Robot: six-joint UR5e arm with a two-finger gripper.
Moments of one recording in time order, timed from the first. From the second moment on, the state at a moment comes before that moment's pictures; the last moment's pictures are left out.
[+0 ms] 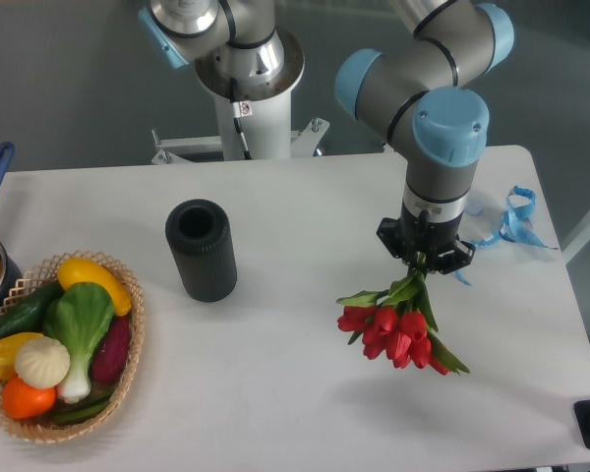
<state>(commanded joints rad) 2.63 -1.90 -1.60 -1.09 1.55 1.08</state>
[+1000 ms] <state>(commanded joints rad) 2.64 -1.79 -1.67 -0.86 0.66 0.87</state>
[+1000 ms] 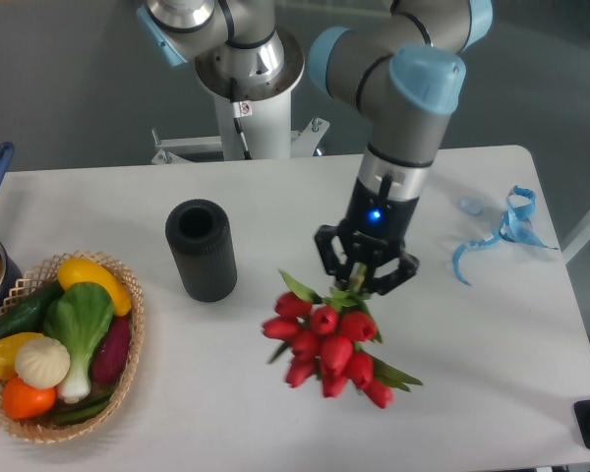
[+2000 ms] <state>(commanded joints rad) 2.64 -1.52 -2.02 -0.78 0.23 0.98</state>
